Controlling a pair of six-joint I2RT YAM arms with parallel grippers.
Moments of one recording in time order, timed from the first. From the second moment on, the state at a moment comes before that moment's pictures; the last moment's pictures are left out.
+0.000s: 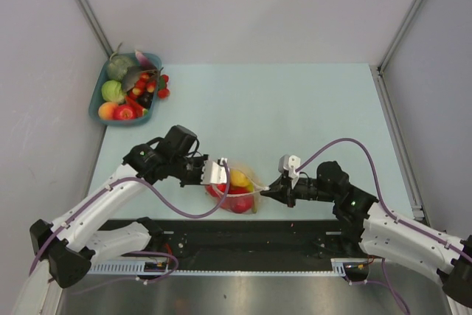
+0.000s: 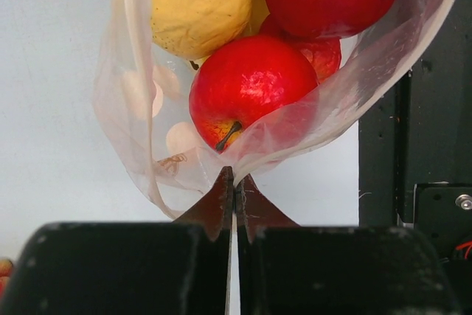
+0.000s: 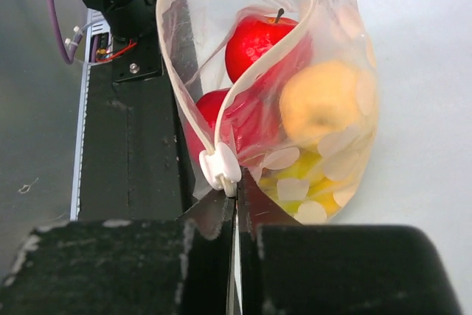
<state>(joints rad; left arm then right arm) -0.67 1.02 0.98 -0.98 0.38 0.97 0.88 0.71 0.40 0.11 -0.50 -0.01</state>
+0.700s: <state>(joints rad) -0.99 1.10 1.24 -0.72 0.45 0.62 0.88 0.70 0.45 0.07 -0.46 -0.04</state>
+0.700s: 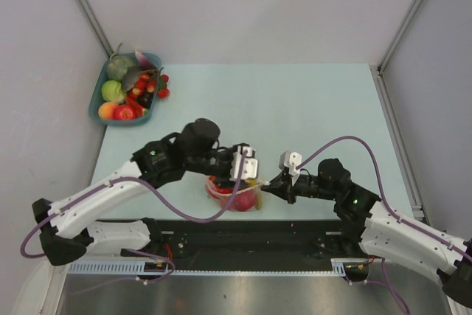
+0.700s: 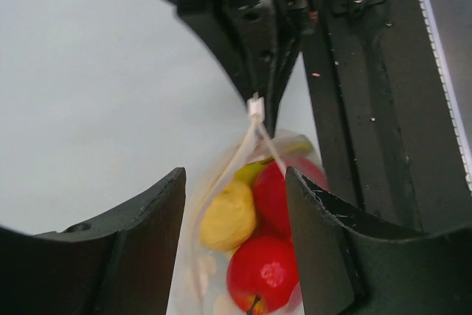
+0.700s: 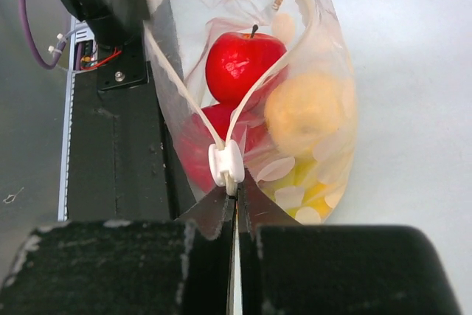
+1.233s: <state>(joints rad) -1.13 1.24 1.18 -0.50 0.42 0.51 0.88 0.70 0.45 0.06 -0.45 -0.03</state>
